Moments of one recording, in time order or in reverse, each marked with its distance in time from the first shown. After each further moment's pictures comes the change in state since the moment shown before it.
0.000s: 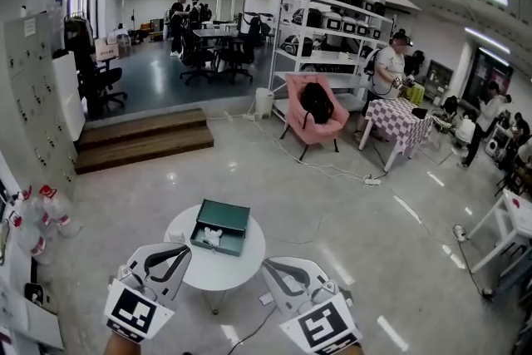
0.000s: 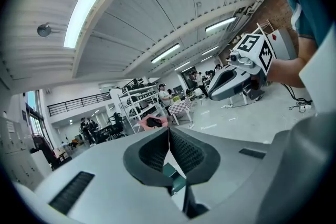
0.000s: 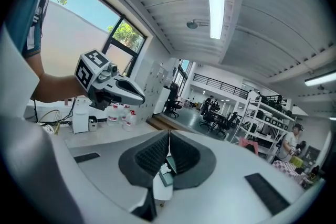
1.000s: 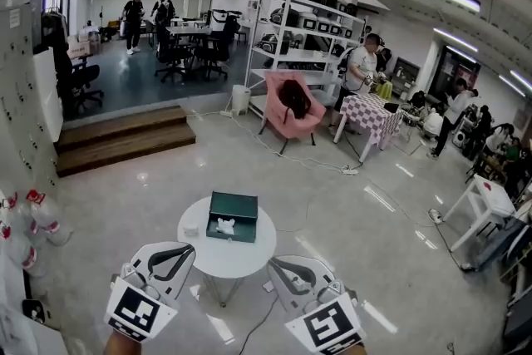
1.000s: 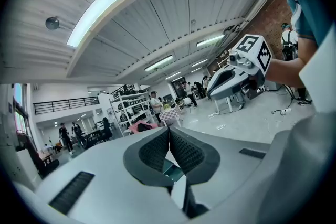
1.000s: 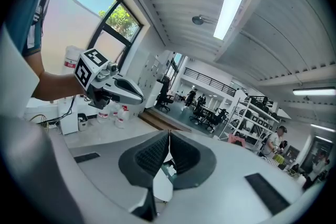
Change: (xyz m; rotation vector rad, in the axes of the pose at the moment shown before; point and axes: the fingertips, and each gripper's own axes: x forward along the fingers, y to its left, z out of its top) left arm -0.251 0.146 -0.121 -0.009 -0.112 -0.145; right arm 0.104 0.259 0.159 -0.014 0.103 -0.156
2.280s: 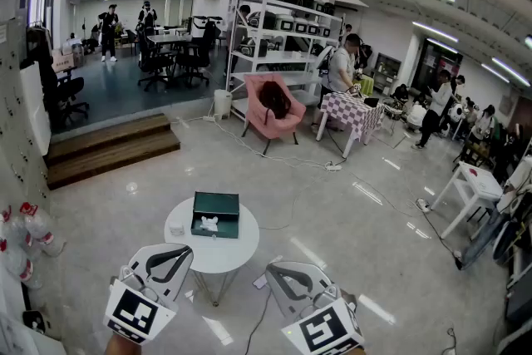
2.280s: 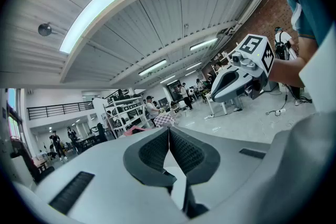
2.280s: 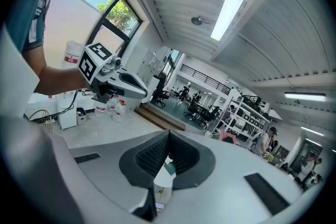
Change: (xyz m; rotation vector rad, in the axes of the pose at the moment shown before) left arm -0.012 -0.105 0.070 0.022 -0.019 -0.044; right arm -0.136 0.000 -0.028 -0.002 0.059 -0.066
